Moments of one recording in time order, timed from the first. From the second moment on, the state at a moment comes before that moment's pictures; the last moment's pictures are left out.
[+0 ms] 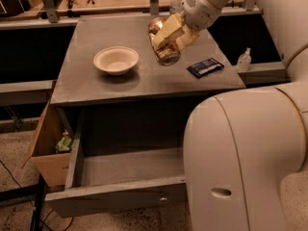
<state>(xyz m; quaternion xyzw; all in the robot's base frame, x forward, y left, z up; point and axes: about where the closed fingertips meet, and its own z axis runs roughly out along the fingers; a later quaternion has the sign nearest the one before) 0.669 -0.061 0.945 -0.23 0.93 0.26 0.11</state>
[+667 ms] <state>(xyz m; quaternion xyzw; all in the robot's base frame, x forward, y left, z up) 0.610 -0.051 0.944 -0.17 0.94 0.29 0.09</state>
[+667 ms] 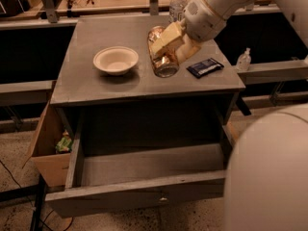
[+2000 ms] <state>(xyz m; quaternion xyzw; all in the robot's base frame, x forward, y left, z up) 0.512 -0.041 0.744 0.00 0.95 0.30 -0.06</state>
